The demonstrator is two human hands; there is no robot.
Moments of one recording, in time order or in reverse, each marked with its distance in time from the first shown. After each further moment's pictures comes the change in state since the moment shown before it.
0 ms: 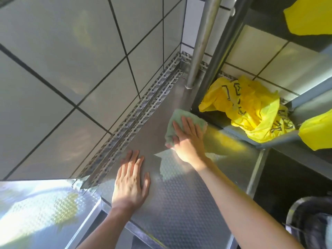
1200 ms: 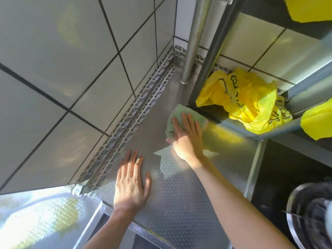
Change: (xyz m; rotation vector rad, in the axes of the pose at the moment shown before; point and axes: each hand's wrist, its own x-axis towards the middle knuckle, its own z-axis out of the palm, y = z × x) left_hand 0.000 -0.002 0.005 0.024 0.011 0.034; right_hand -0.007 -0.010 0.002 0.014 0.082 0.129
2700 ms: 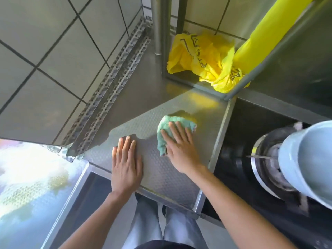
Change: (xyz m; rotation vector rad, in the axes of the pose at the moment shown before) left_hand -0.072 0.043 0.011 -0.052 0.048 0.056; right_hand -0.172 0.042 -0.007 -0.018 -0.120 -0.129
